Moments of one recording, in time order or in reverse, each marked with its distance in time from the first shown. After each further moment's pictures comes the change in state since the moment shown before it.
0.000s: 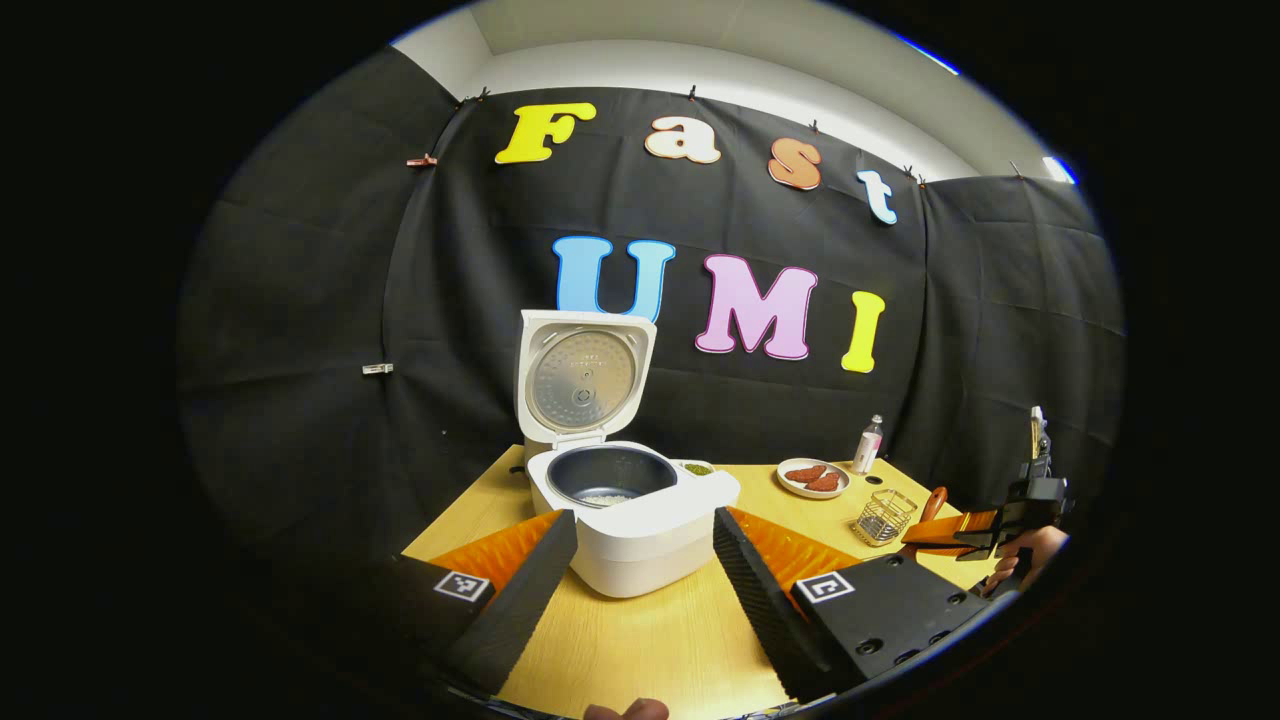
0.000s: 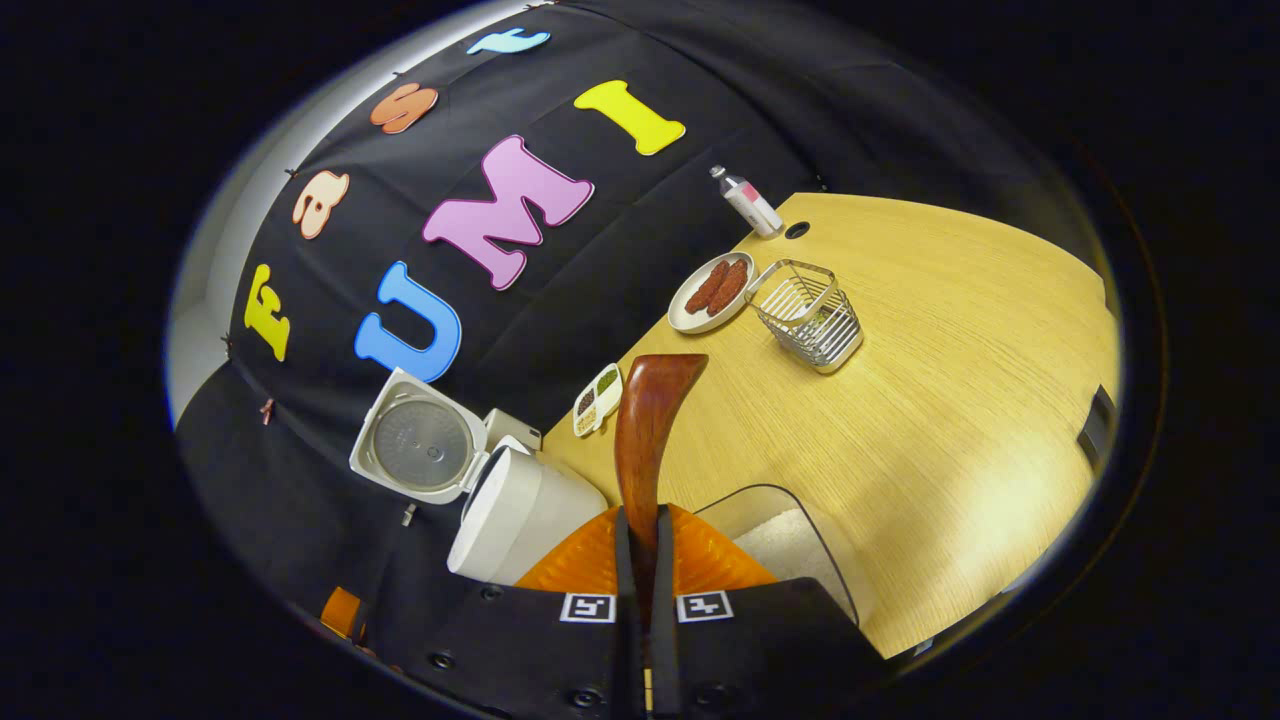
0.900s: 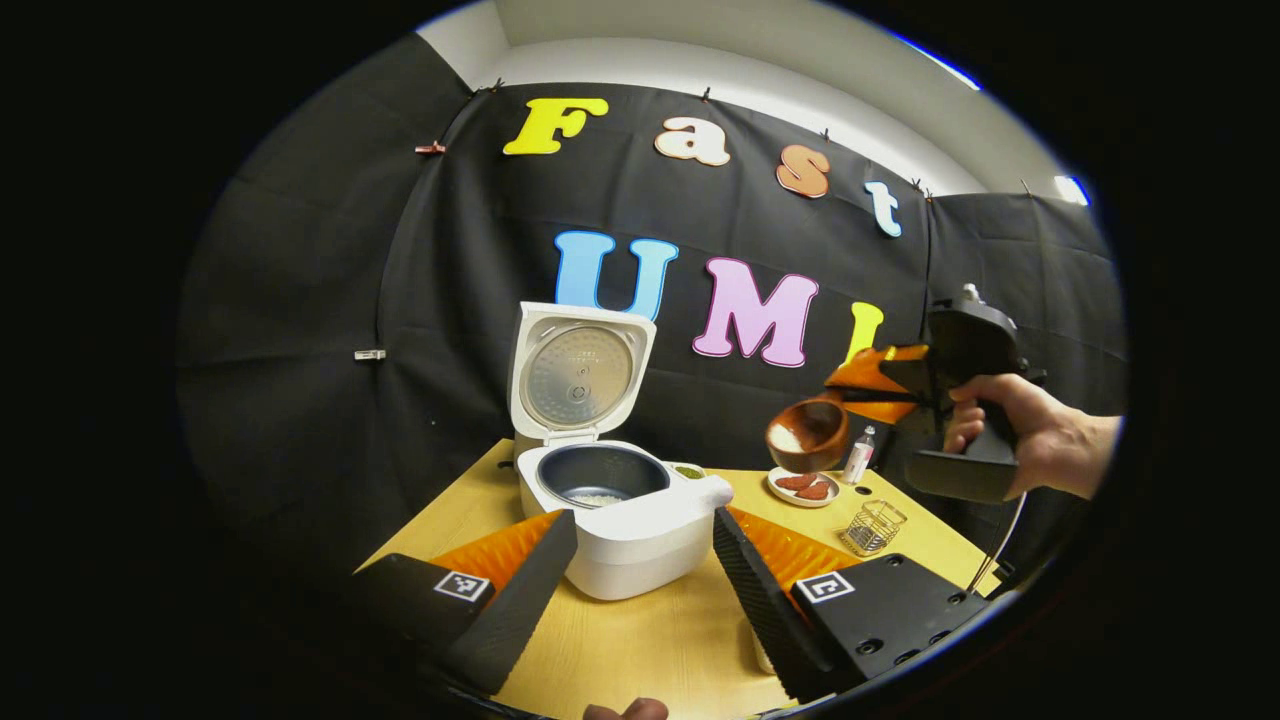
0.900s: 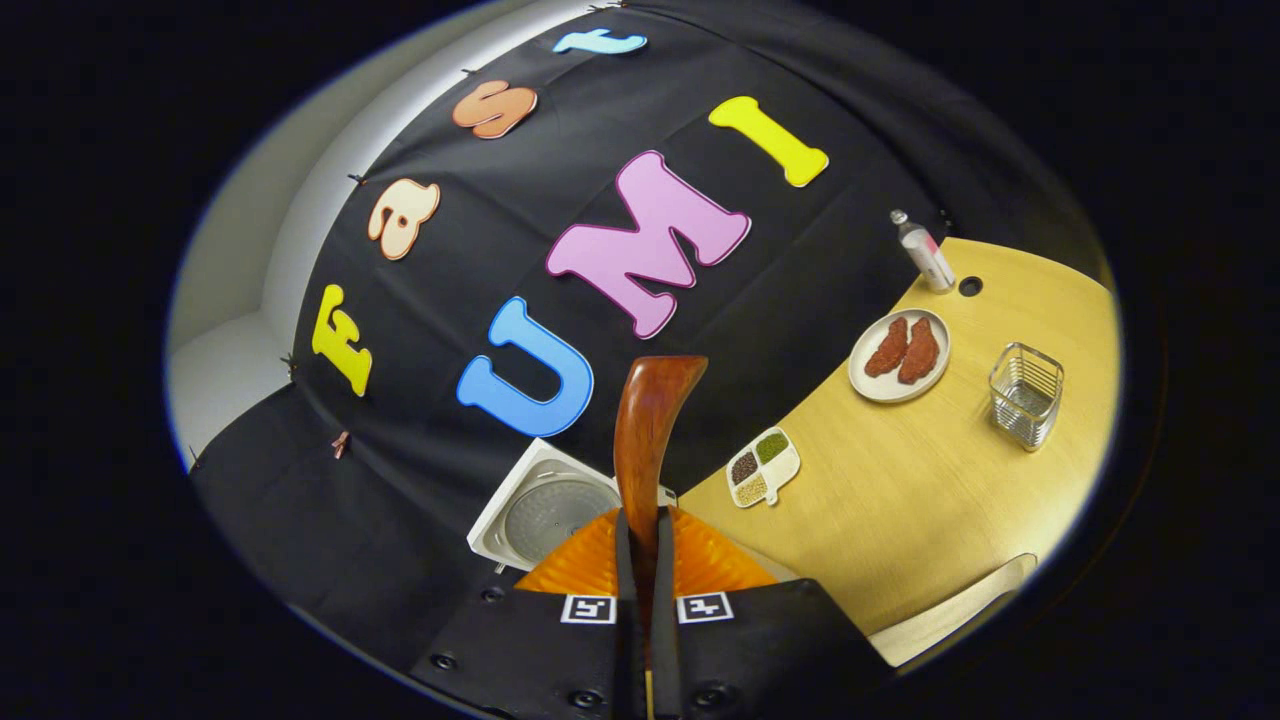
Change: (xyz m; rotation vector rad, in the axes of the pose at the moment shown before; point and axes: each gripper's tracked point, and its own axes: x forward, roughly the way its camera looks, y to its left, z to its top) left arm 0.012 0.004 -0.002 -0.061 -0.004 -0.027; right arm 0.086 0.235 0.070 -0.043 -0.078 0.235
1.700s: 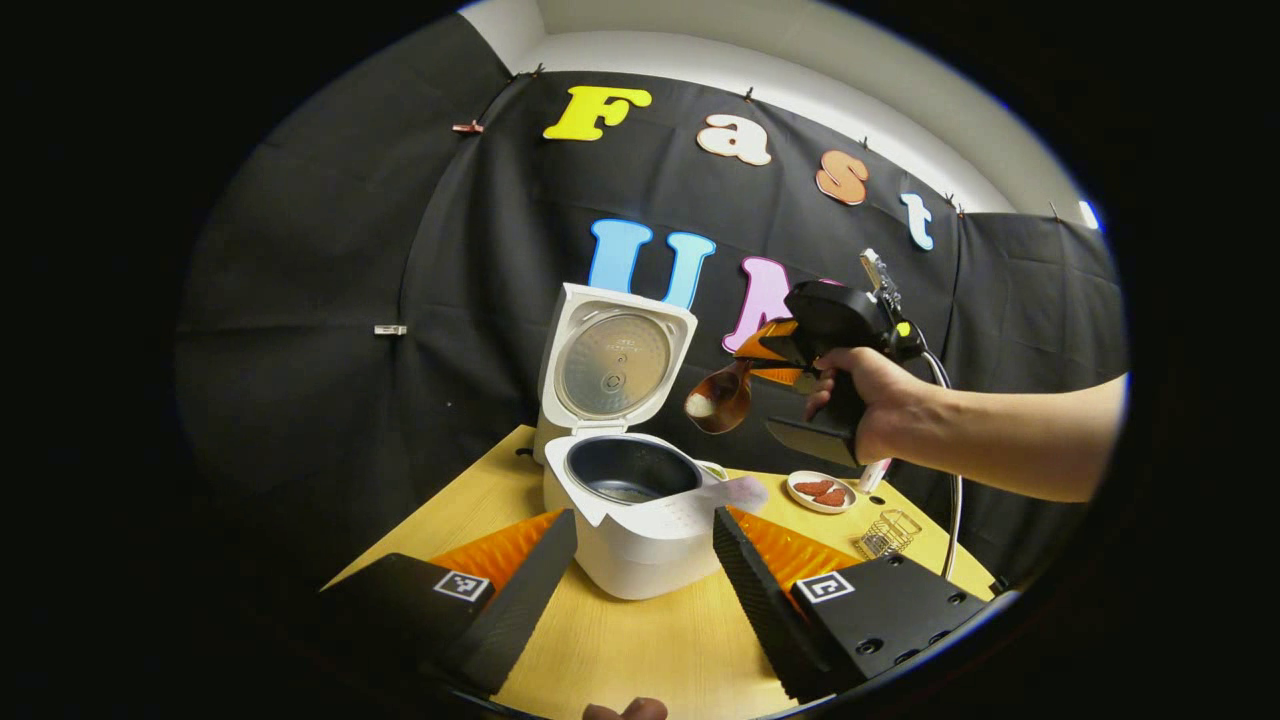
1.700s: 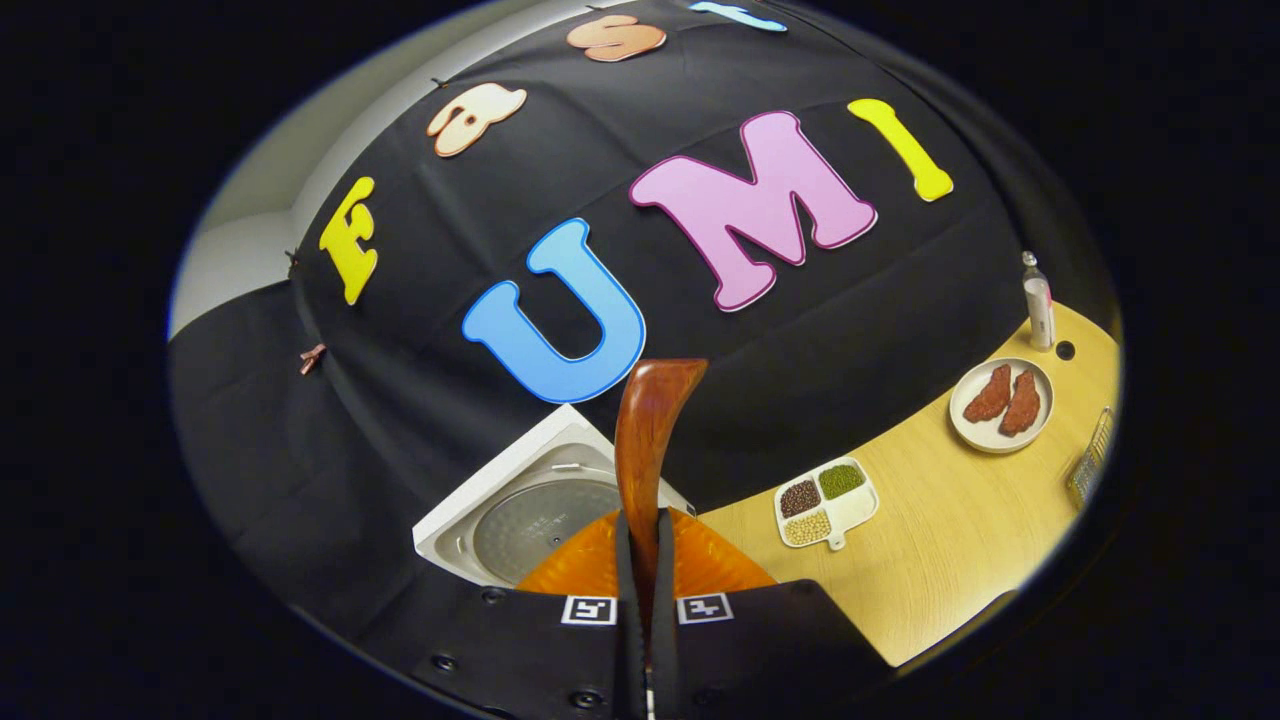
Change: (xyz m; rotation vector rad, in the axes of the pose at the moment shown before) left arm 0.006 0.046 -0.012 -0.083 0.017 0.052; right arm 0.150 0.067 -0.062 -0.284 0.012 0.029
